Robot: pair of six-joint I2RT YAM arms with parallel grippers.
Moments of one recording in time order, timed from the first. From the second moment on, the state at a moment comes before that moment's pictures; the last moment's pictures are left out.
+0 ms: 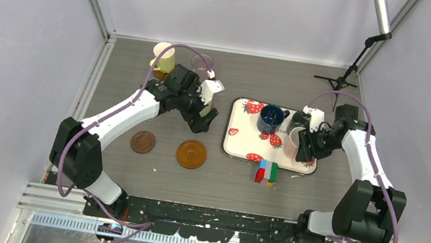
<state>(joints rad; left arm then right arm) -0.53 1.51 1.23 -0.59 0.36 0.31 -0.17 1.37 1.00 -0.99 -0.44 -0.62</state>
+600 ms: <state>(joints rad) -0.53 1.51 1.23 -0.59 0.36 0.31 -0.07 1.37 0.98 -0.86 -0.48 -0.38</state>
